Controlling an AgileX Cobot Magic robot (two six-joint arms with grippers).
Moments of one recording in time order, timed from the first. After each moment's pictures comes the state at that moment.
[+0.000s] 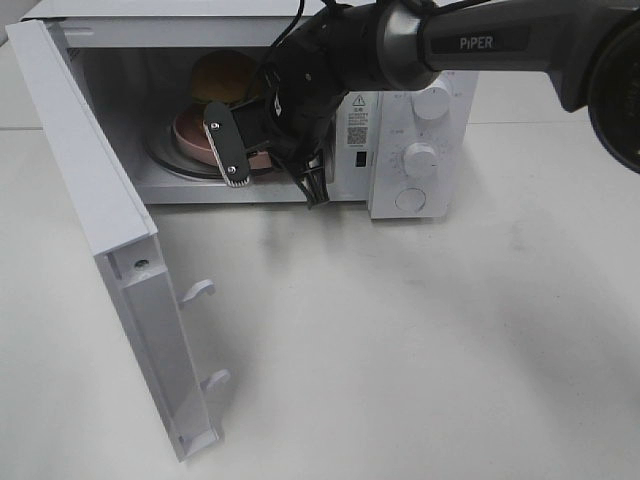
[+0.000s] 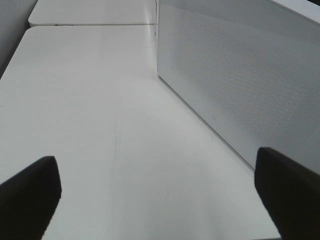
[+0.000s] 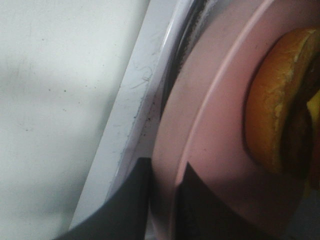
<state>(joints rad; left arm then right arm) -0.01 0.00 -0.50 -0.09 1.04 0.05 0.64 2.31 -1.85 -0.34 0.53 -1.12</state>
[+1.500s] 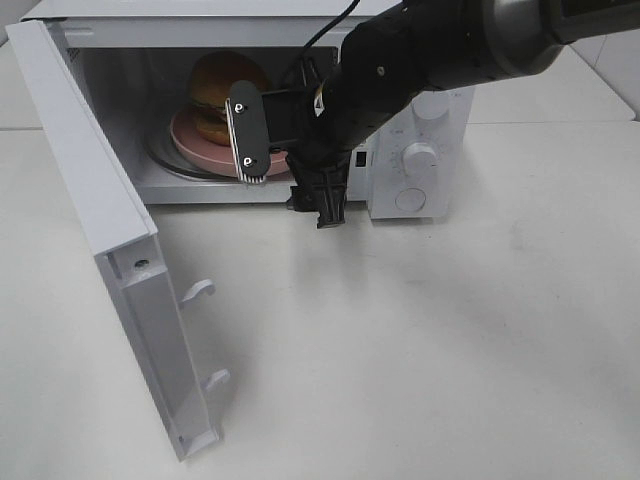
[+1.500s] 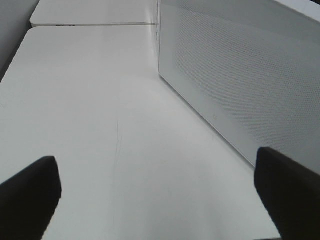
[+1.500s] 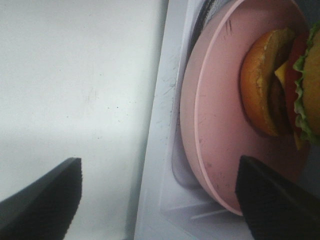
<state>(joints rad) -0.01 0.00 -0.50 -0.09 1.04 0.05 0.64 2.01 -1.40 -0.18 0.29 -1.03</state>
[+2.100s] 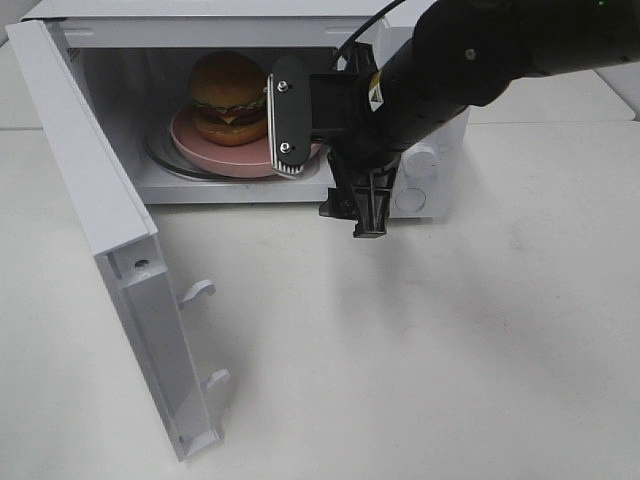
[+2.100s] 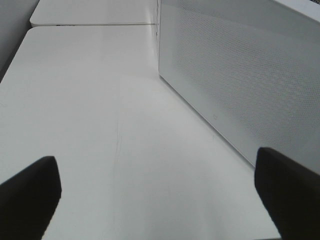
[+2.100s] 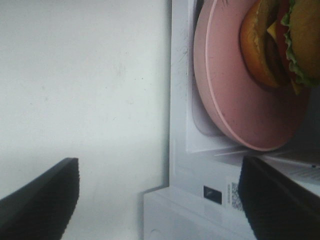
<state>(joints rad) -0.01 0.00 -0.50 -0.09 1.04 0.05 0.64 1.77 -1.18 -0.22 0.31 -0.87</state>
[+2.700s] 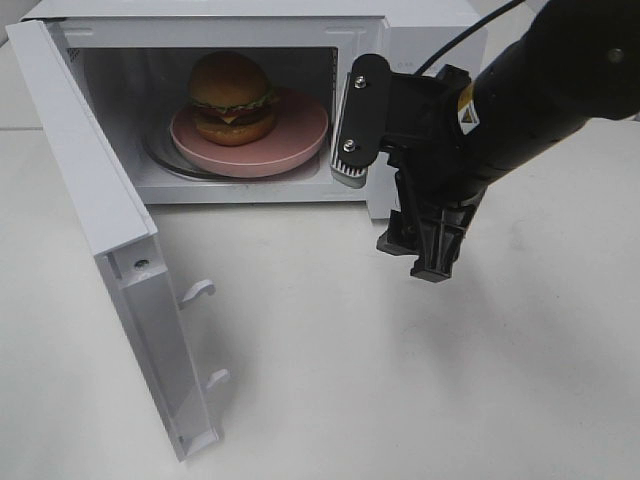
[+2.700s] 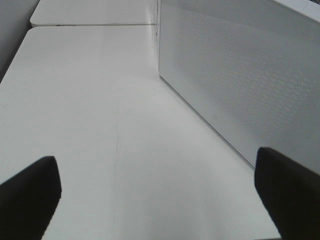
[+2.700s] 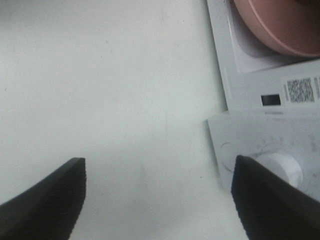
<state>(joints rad) -0.01 0.00 -0.50 -0.09 1.04 0.05 0.64 1.53 -0.96 -0.22 0.44 -0.58</state>
